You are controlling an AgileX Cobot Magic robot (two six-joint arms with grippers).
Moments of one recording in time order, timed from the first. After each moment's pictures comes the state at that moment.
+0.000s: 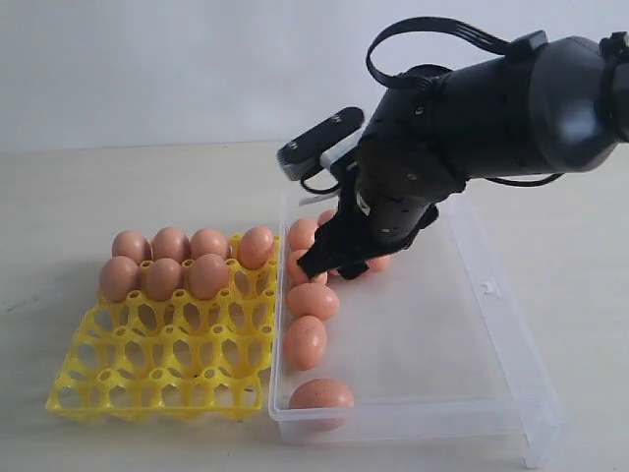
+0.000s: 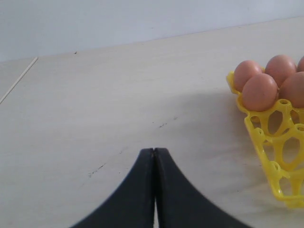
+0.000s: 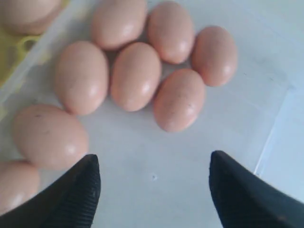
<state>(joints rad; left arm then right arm) 0.04 0.01 0.00 0.10 0.39 0.03 0.72 1.84 -1.21 -0.52 0.68 0.50</state>
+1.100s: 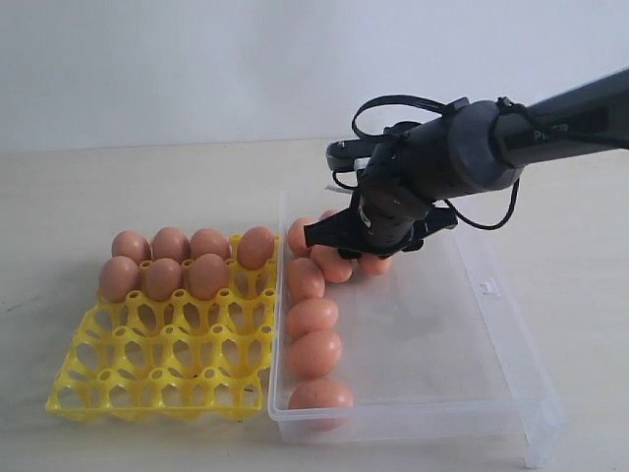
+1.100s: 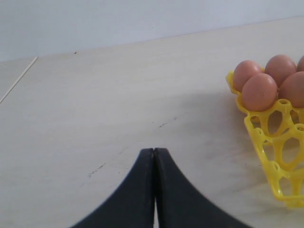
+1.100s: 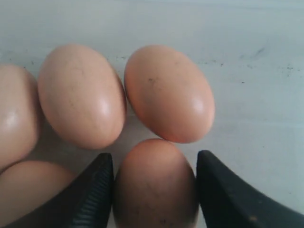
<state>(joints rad) 0.04 0.01 0.00 0.10 0.39 0.03 0.58 2.14 -1.34 -0.62 0.49 0.99</state>
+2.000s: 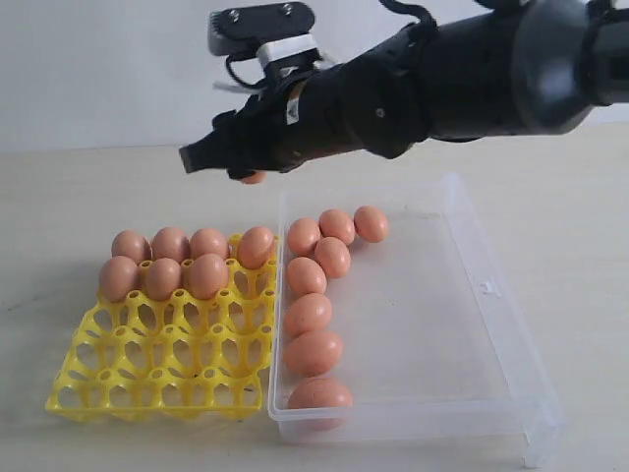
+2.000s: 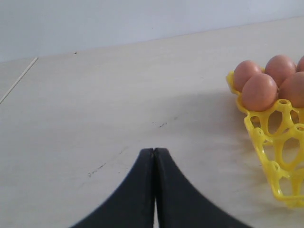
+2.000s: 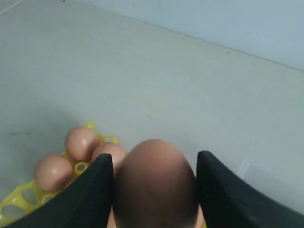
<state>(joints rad) 0.04 0.01 0.00 0.10 0.39 0.03 0.72 1.88 -1.34 -0.06 0.15 0.17</state>
